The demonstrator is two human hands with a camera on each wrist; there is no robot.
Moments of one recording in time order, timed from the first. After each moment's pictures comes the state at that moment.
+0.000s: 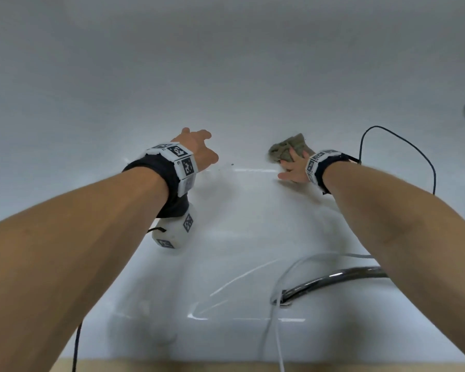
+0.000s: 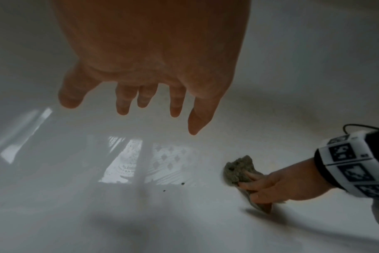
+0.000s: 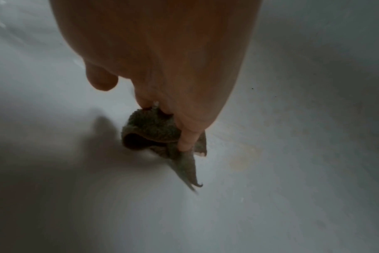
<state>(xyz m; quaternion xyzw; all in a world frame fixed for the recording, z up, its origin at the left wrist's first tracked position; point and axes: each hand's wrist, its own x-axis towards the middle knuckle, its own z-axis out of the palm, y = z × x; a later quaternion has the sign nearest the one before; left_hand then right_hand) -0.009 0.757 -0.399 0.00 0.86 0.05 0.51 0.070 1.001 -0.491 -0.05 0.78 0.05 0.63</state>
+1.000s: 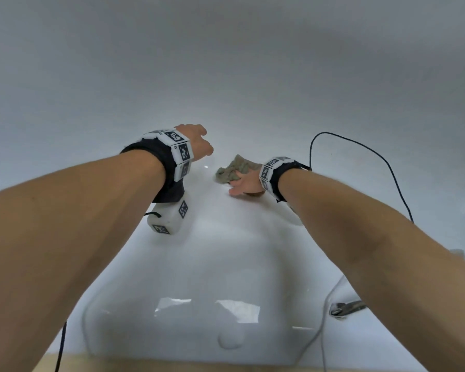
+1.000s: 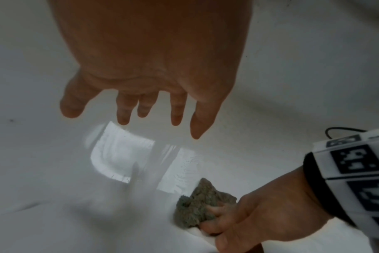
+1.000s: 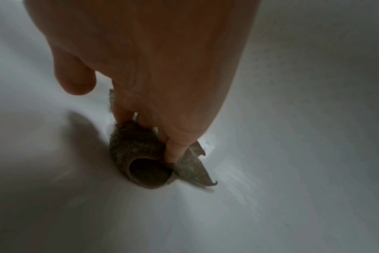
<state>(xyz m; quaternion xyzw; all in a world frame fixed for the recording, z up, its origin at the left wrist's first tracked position) -0.042 0.654 -0.401 -0.04 0.84 0.09 0.54 0.037 0.817 -0.495 -0.14 0.69 0.00 0.71</state>
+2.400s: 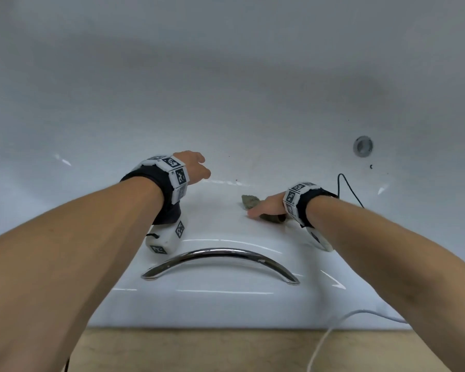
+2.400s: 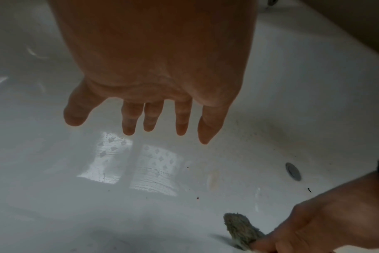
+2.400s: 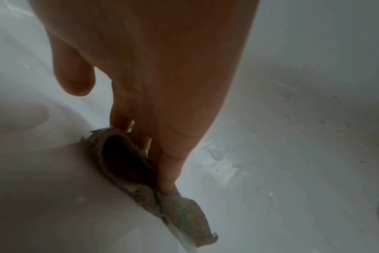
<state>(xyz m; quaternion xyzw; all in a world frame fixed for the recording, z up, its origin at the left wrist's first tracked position) 0.039 0.915 -0.330 0.00 0.83 0.10 0.54 0.131 1.130 -0.393 0.13 0.67 -0.09 0.72</state>
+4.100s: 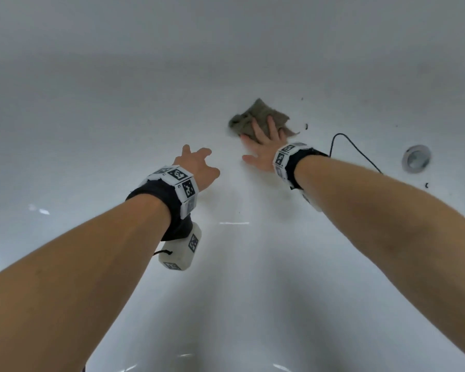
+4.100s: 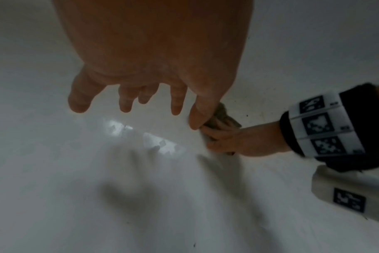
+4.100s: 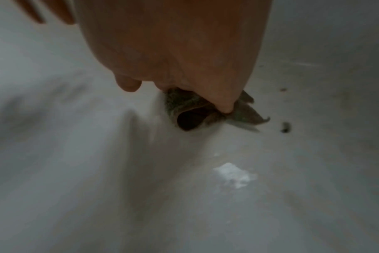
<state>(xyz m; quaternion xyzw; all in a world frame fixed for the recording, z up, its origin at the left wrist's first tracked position) -0.046 0.961 -0.455 -0.07 0.84 0.11 0.53 -0.036 1.158 -0.552 -0.11 0.87 -0.04 0.48</state>
